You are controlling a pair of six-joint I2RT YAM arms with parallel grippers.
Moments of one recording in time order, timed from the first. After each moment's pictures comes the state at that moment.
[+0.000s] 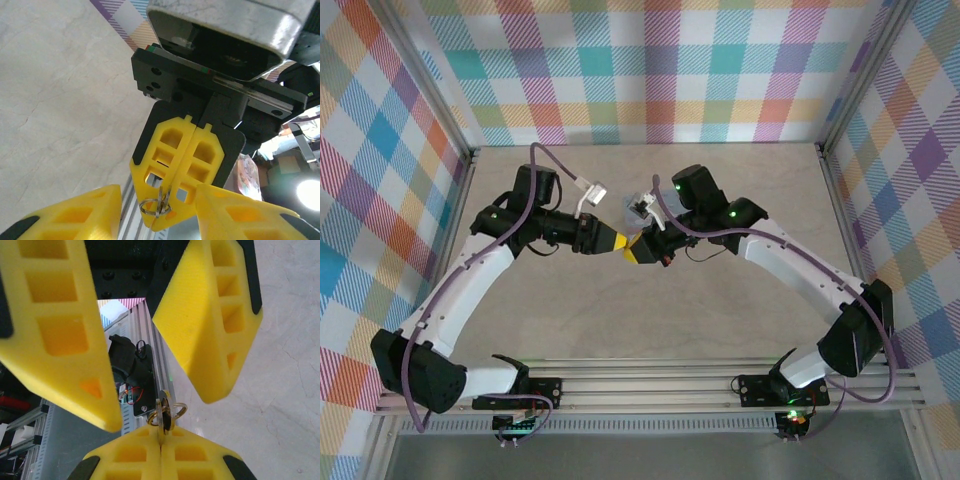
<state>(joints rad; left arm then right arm) -0.38 1.29 1.28 -0.77 1.06 -0.13 0.71 1.49 1.39 -0.65 -0.90 0.01</state>
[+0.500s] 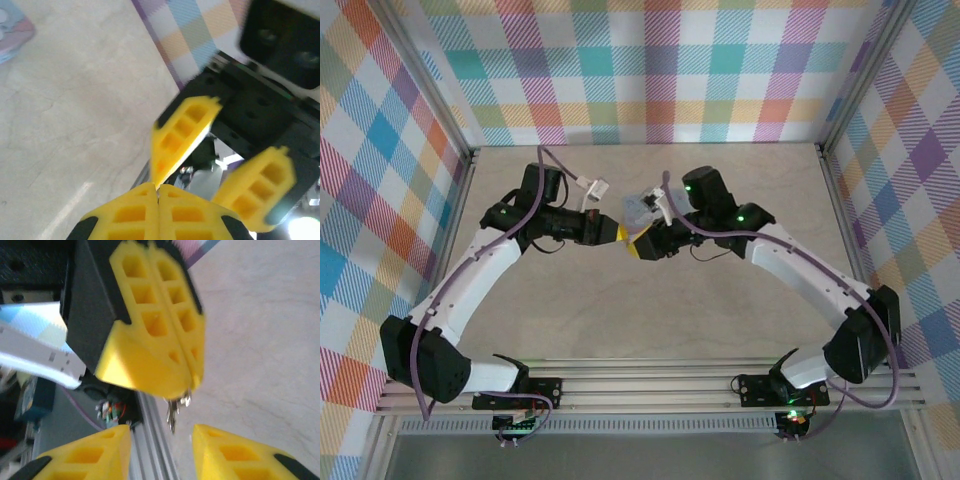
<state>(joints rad) -0.36 1.33 1.23 -0.66 0.93 -0.38 0.65 1.41 1.28 -0.52 -0.78 0.19</state>
